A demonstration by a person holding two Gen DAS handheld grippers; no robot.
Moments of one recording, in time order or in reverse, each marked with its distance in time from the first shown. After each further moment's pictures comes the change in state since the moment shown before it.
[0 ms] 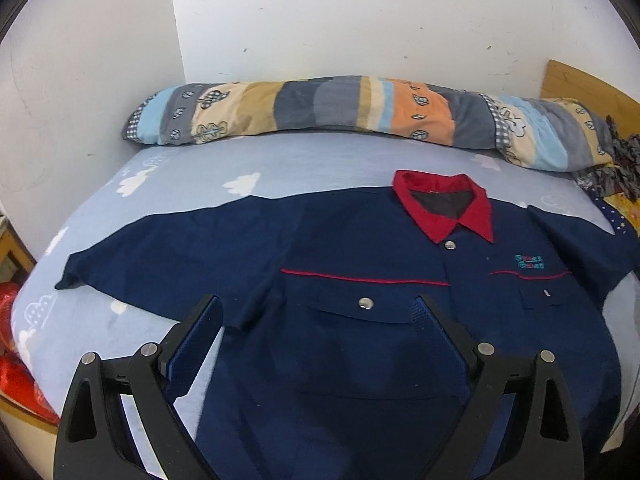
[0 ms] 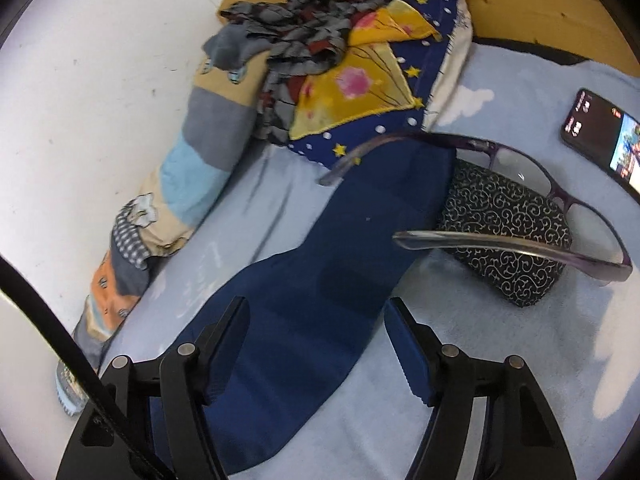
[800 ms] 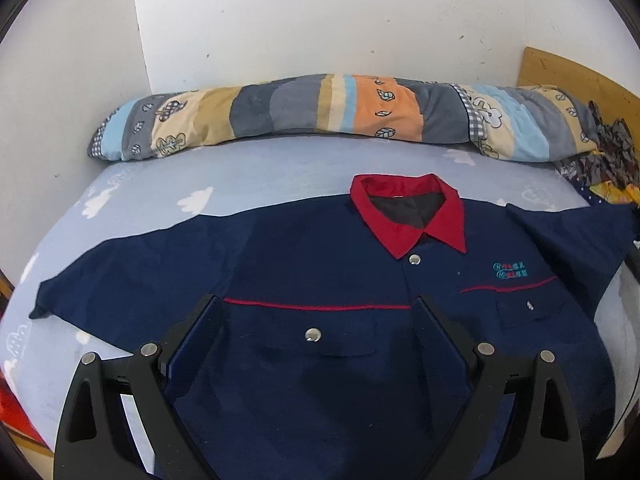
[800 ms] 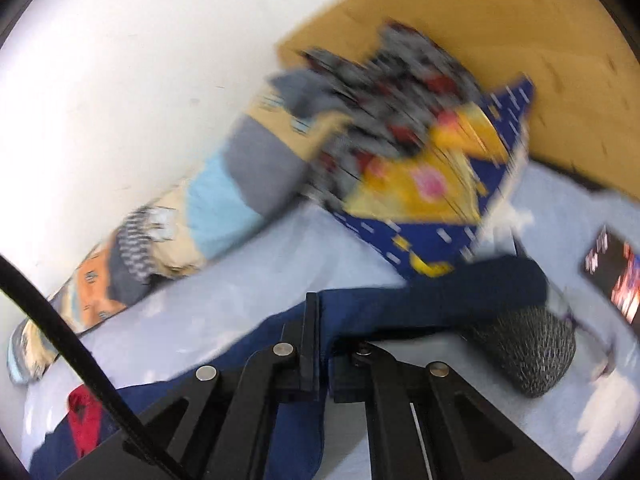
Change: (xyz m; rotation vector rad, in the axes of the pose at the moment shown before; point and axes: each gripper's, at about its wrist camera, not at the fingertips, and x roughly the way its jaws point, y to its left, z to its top) left arm 0.041 -0.056 0.027 0.059 0.008 -0.064; right arm -0.019 0.095 0.014 -0.289 -0.225 -0.021
